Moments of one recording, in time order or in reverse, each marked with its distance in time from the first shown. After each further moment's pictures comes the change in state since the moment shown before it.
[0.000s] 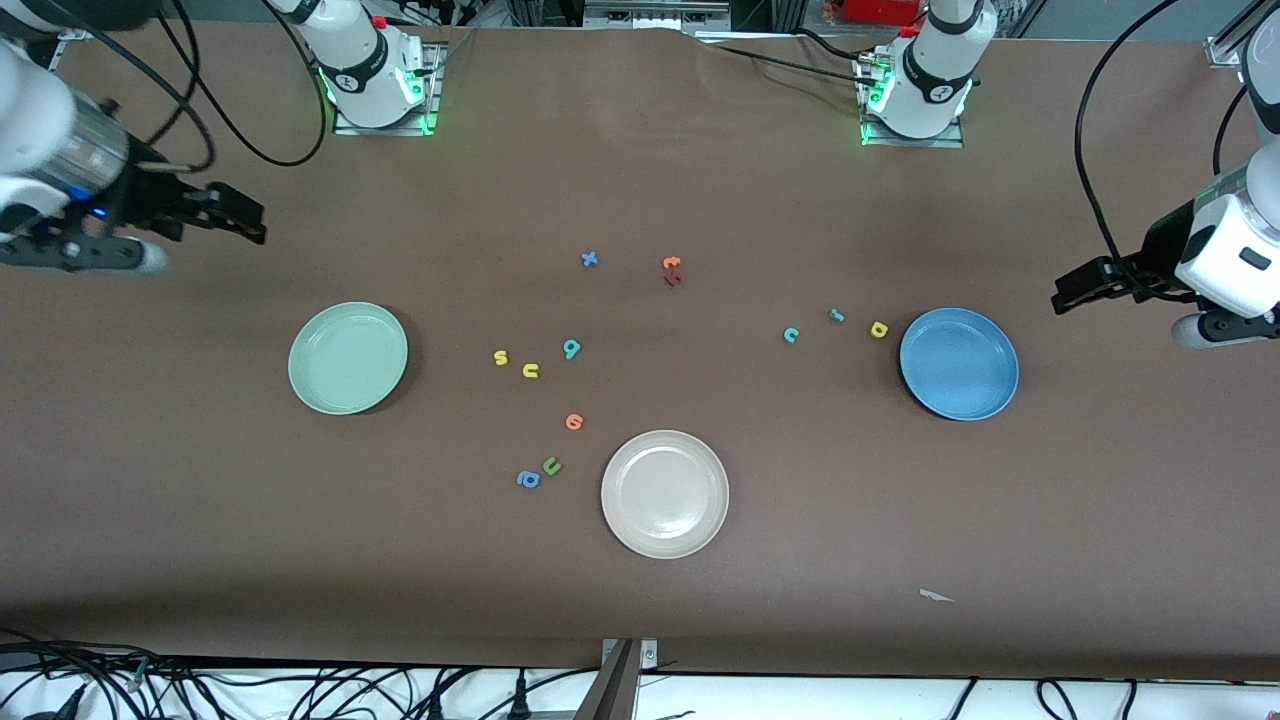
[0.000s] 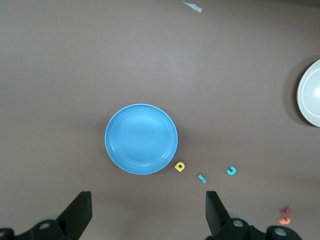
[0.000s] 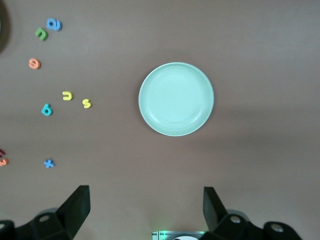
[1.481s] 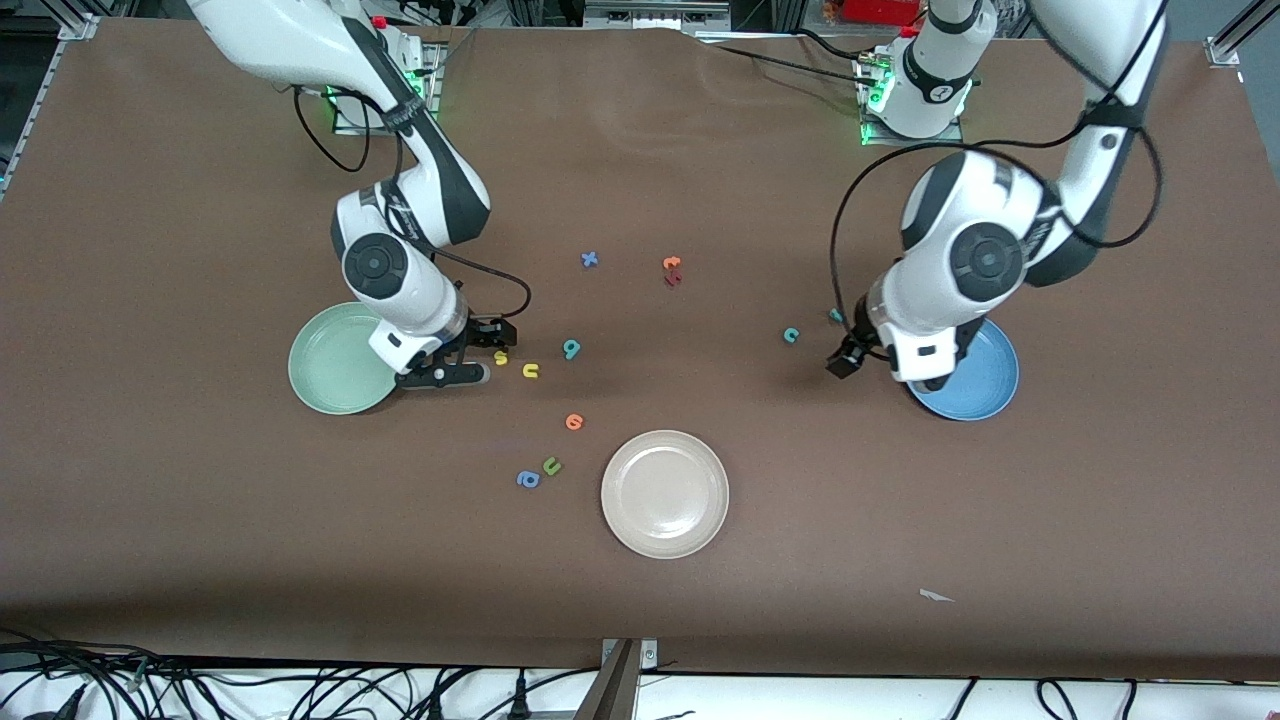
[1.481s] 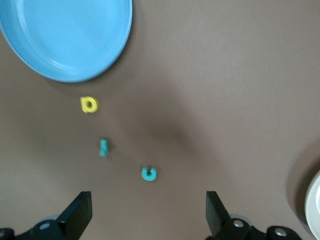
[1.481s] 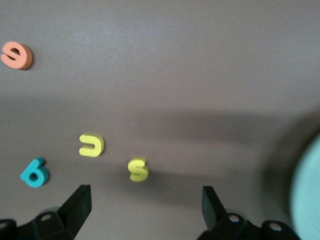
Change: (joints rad) left arm -0.040 0.235 -0.319 -0.309 -0.001 0.465 -1.108; right arm 0.289 0.414 0.003 -0.361 0.012 0.896 0.169
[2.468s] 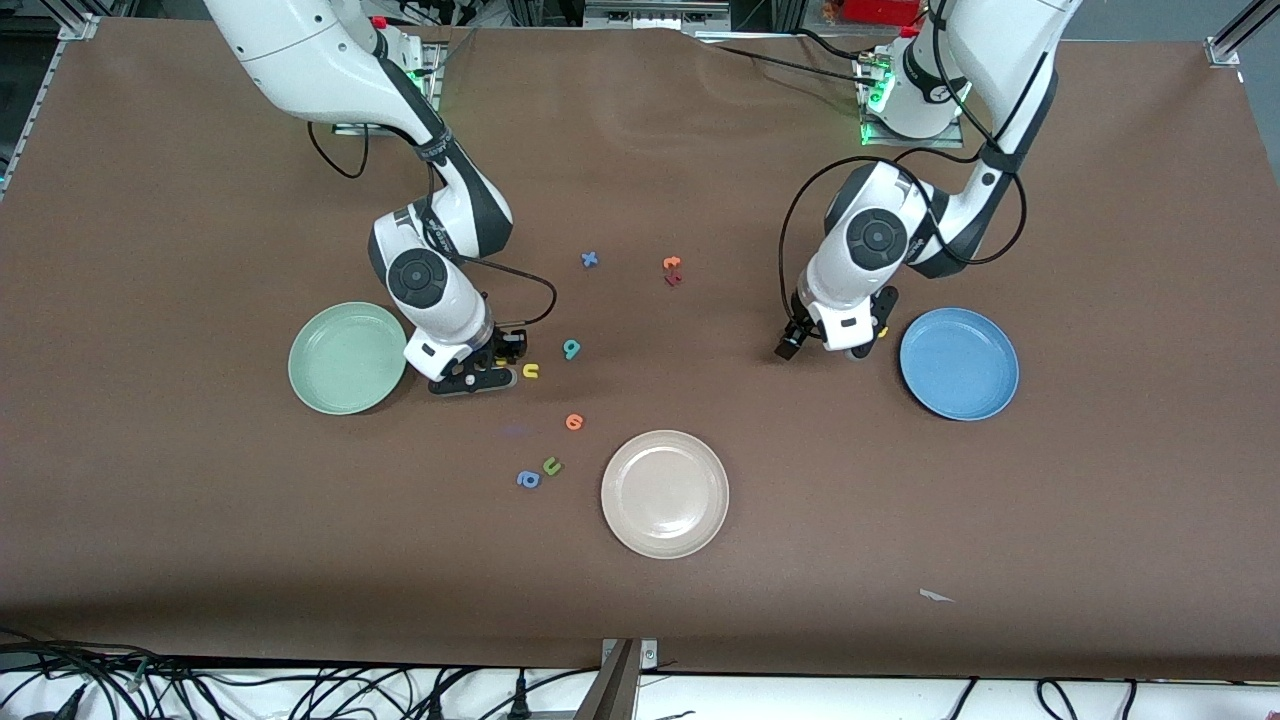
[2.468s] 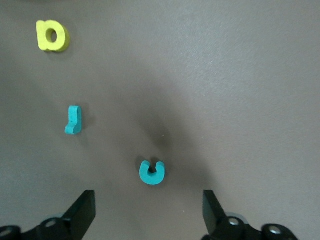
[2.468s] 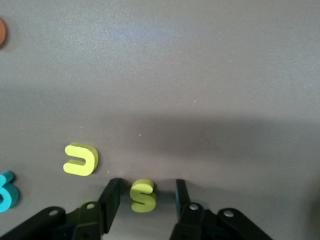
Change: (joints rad) left arm -0.097 0.057 -0.003 -0.289 0.069 0.410 -0.194; right arm 0.029 0.093 -0.004 0.001 -0.054 0.106 0.000
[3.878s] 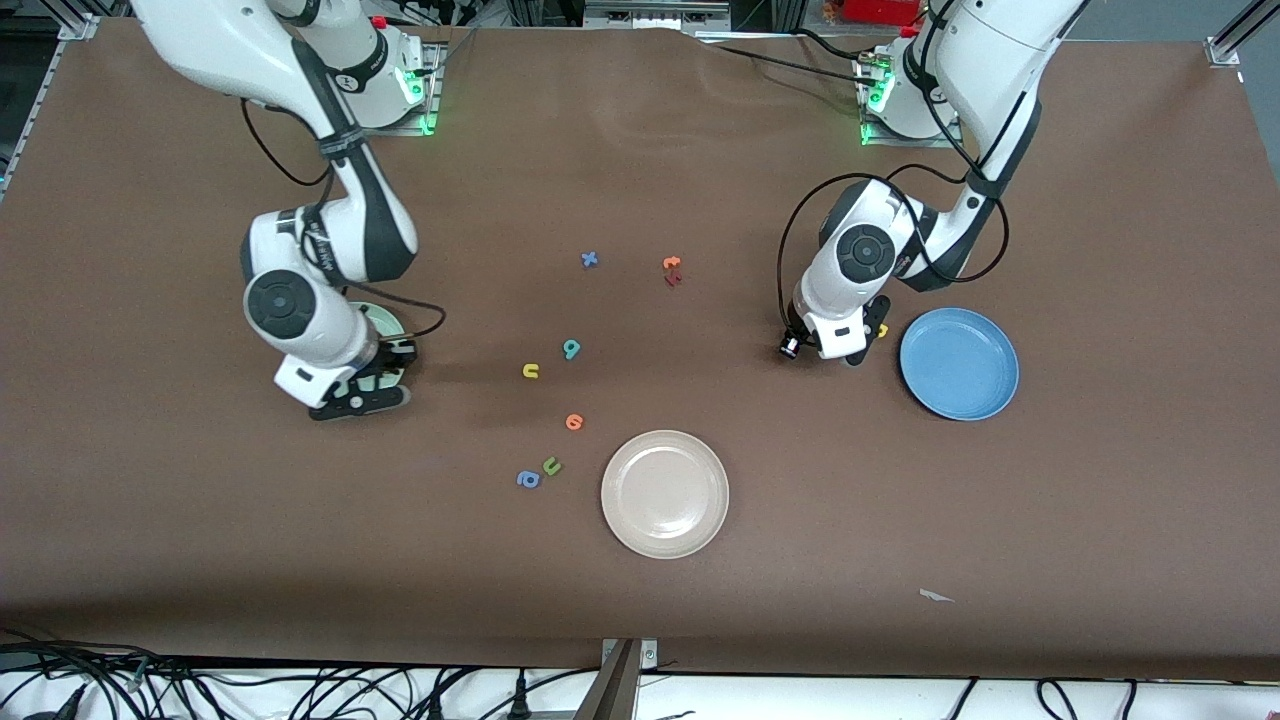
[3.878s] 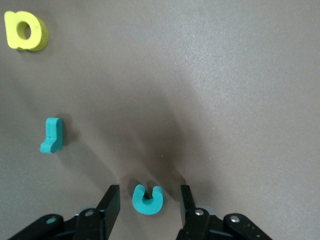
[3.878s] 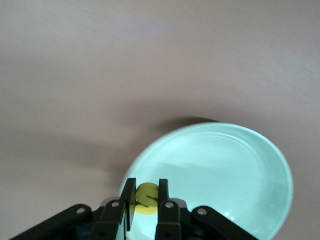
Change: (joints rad) left arm 0.005 0.071 0.015 0.003 0.025 0.079 -0.019; right arm -0.042 -0.122 -0.236 0.043 -0.003 -0.287 -0.348
